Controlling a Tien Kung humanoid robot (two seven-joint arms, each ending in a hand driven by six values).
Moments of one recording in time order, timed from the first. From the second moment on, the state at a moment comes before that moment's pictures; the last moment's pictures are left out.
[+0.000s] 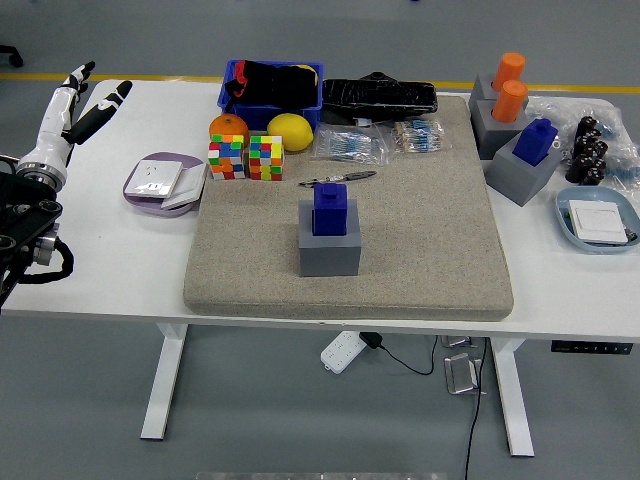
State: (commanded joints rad) left arm -0.85 0.37 -0.51 -0.49 0.64 0.36 -0.39; right arm 0.06 -0.43 1.29 0.32 -1.48 0.22 -0.13
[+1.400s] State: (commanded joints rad) left arm -0.86 0.39 -0.40 -0.45 0.48 0.37 -0.37; right arm 0.07 -0.41 1.29 0.30 -1.47 0.23 -0.13
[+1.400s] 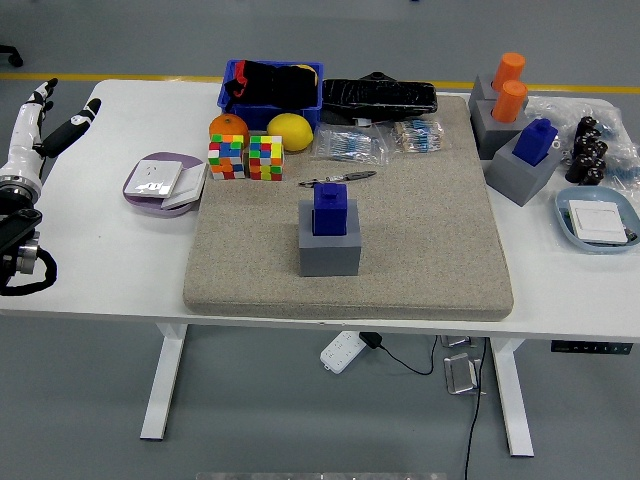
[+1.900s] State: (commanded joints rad) left arm -0.87 0.39 -0.38 -0.45 0.48 0.37 -0.37; right arm 0.07 -0.42 1.29 0.30 -1.46 0.23 -0.13
